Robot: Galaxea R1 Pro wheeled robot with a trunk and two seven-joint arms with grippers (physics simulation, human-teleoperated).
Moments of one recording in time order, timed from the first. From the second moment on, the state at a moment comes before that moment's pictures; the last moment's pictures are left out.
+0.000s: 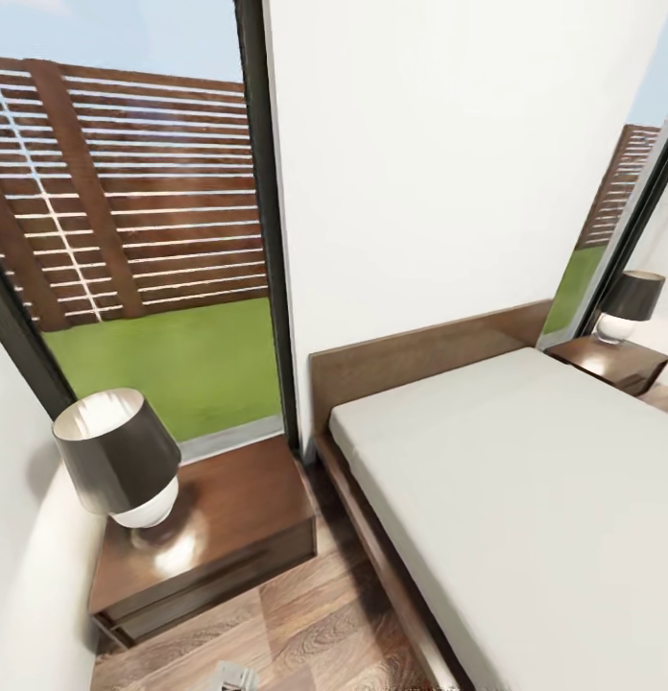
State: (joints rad) left arm -0.46 0.04 0.00 -0.02 0.00 -0.16 -0.60; right arm -0.30 -0.14 -0.45 -0.13 0.17 0.02 0.37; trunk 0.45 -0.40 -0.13
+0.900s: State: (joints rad) left arm -0.46 0.04 0.00 -0.02 0.00 -0.16 -0.60; right arm -0.30 -0.14 -0.45 -0.13 0.17 0.02 0.37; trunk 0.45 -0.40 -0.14
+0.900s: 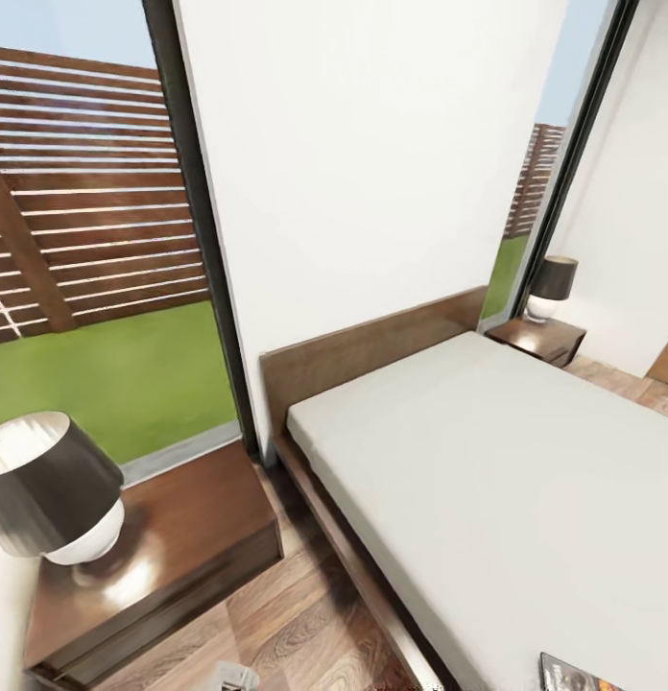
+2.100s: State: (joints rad) left arm -0.46 0.04 0.00 -0.02 0.00 -0.16 -0.60; right arm -0.30 -0.14 -0.45 -0.13 0.17 0.02 0.37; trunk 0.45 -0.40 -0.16
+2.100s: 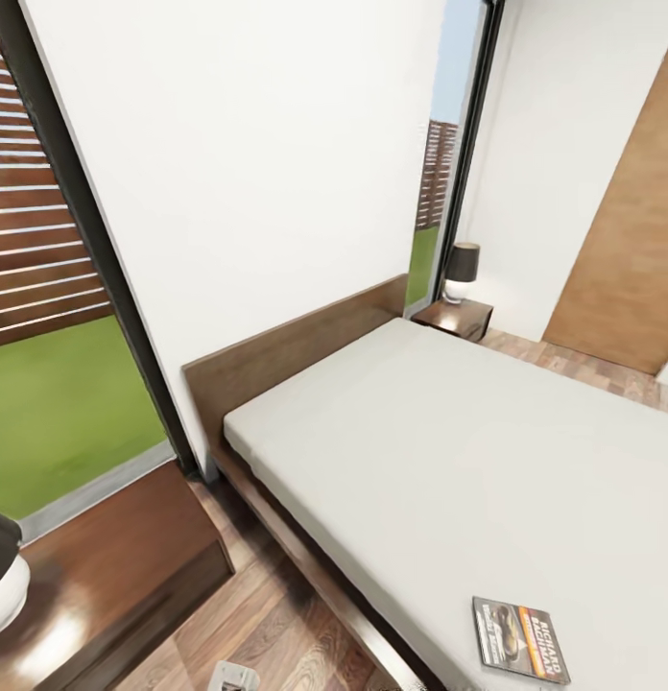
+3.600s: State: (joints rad) left arm -0.46 0.04 0.00 -0.02 0.00 -0.16 -0.60; right arm -0.30 -0.14 -0.45 -0.13 0.17 0.02 0.37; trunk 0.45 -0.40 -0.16
